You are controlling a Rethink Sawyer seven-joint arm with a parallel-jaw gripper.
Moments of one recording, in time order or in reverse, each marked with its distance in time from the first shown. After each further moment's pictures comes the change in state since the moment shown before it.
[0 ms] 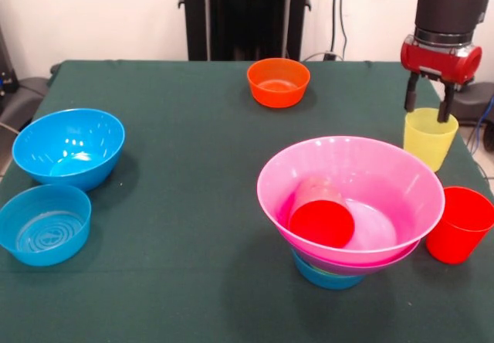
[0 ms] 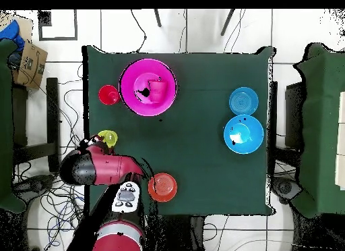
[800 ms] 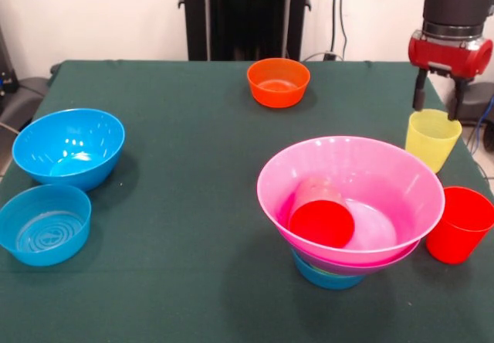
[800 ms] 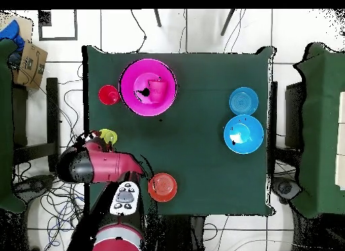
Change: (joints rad) arm -0.001 -0.022 0.000 -0.018 -0.002 0.003 0.000
